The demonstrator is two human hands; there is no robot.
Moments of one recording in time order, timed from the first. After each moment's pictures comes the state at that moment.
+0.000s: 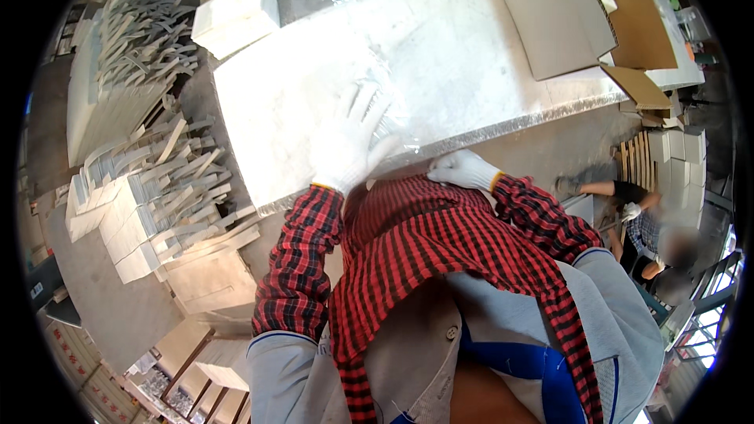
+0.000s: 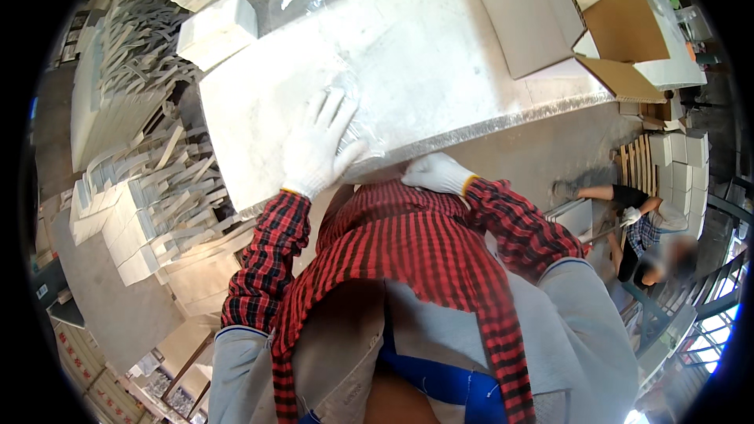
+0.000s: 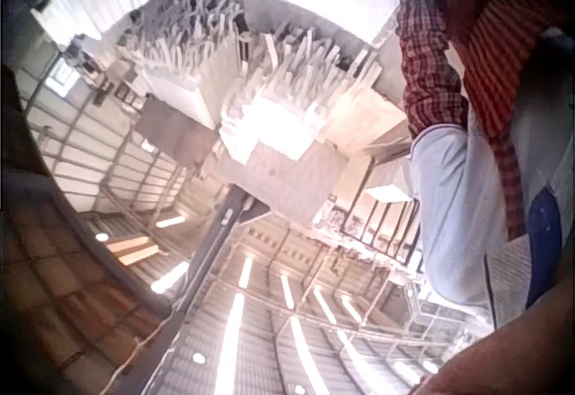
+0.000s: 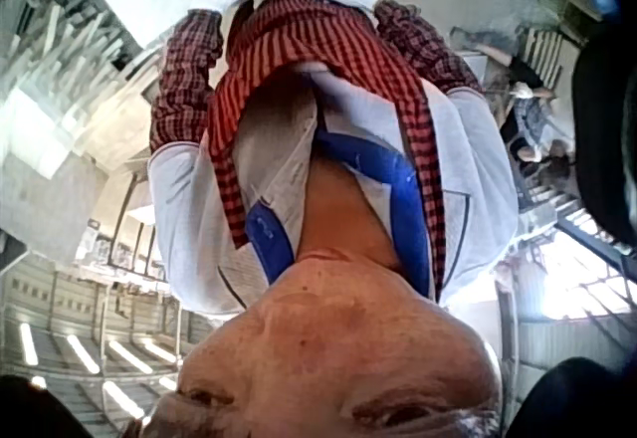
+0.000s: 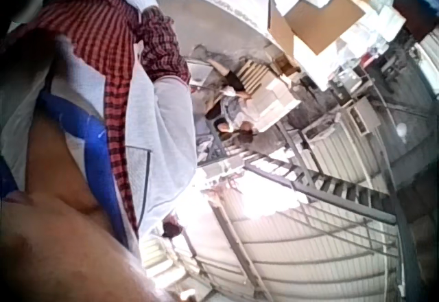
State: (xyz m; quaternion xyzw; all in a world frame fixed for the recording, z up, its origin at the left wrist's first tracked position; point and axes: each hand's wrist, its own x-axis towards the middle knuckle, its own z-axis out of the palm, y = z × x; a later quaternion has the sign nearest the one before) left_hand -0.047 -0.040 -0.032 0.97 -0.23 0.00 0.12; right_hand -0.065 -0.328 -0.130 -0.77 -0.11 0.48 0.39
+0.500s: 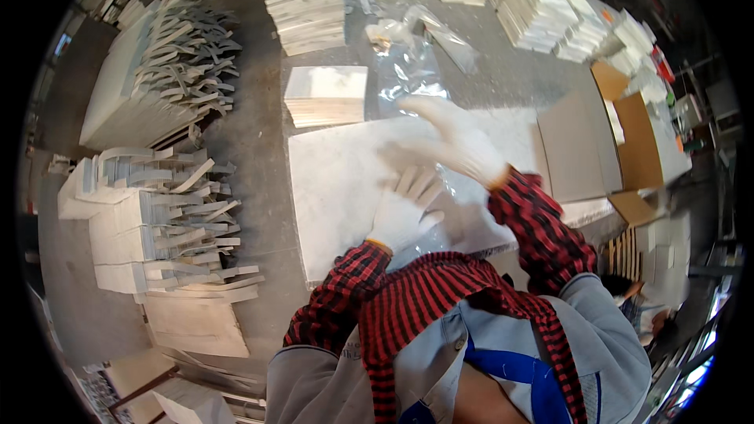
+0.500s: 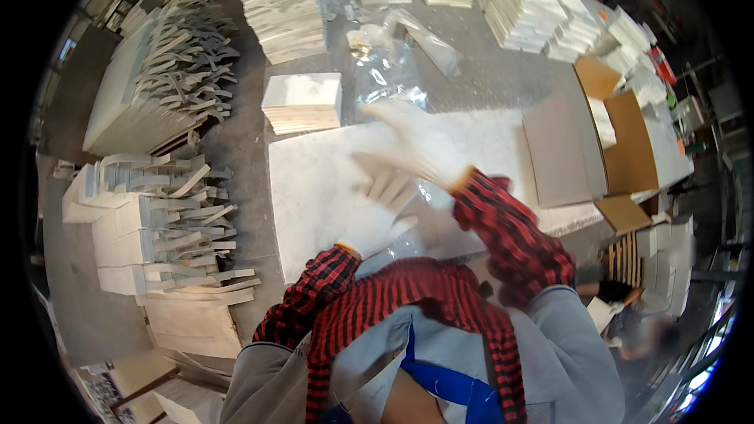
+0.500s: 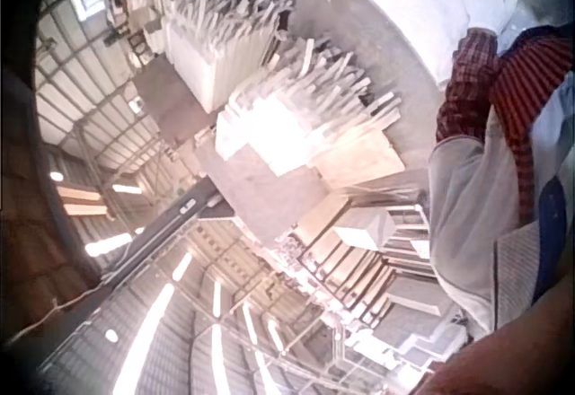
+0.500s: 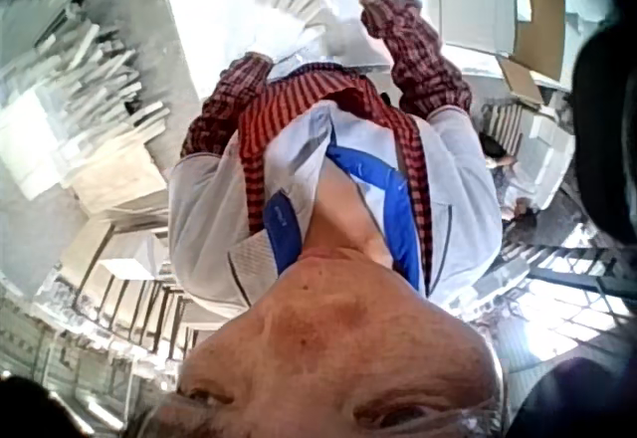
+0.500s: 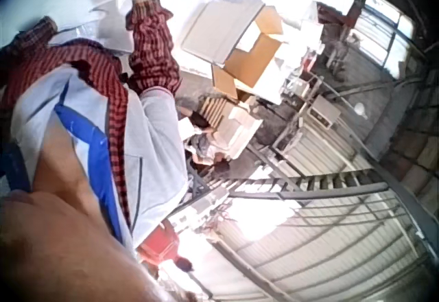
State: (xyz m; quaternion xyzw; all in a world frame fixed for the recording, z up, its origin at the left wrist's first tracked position) left_hand -0.002 0.002 -0.054 0.95 -0.21 0.09 0.22; right_hand 0.127 -0.131 0.073 -0.85 -0.36 0.02 0.38
